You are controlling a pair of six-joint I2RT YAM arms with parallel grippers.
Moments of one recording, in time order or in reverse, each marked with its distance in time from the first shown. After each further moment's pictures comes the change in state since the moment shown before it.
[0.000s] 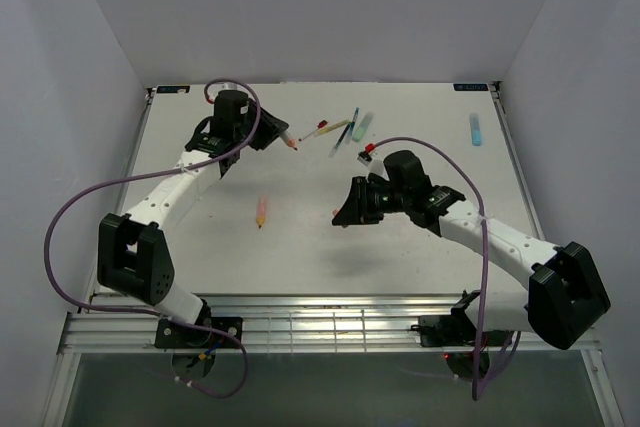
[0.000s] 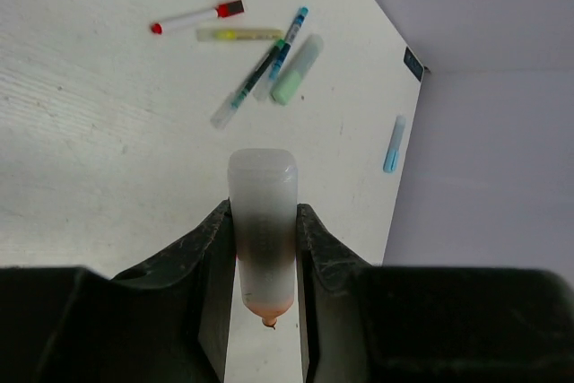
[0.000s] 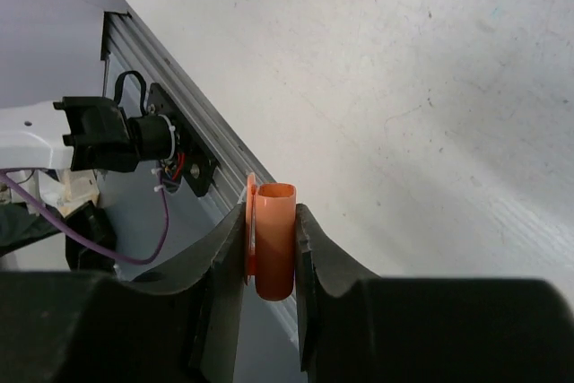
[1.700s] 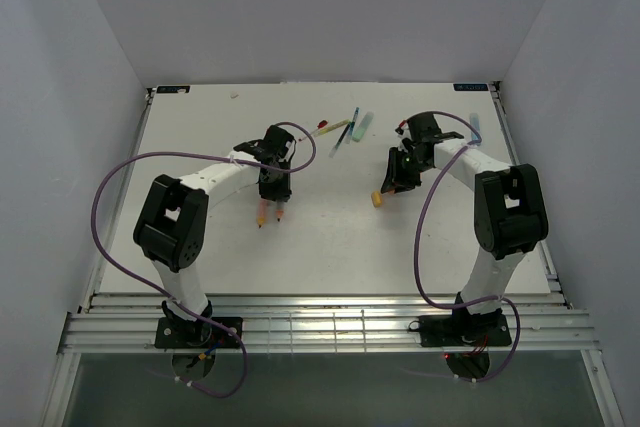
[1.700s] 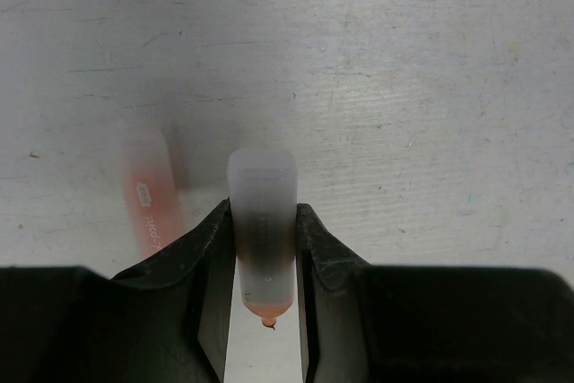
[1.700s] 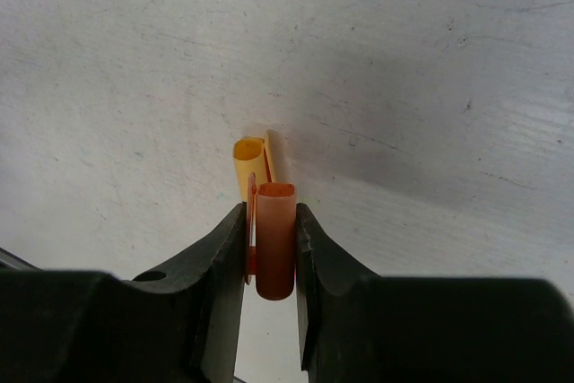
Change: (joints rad) left arm -0.132 0.272 -0.013 -0.356 -0.148 0.606; right arm -0.399 0.543 0.395 -0.388 0.198 -0.349
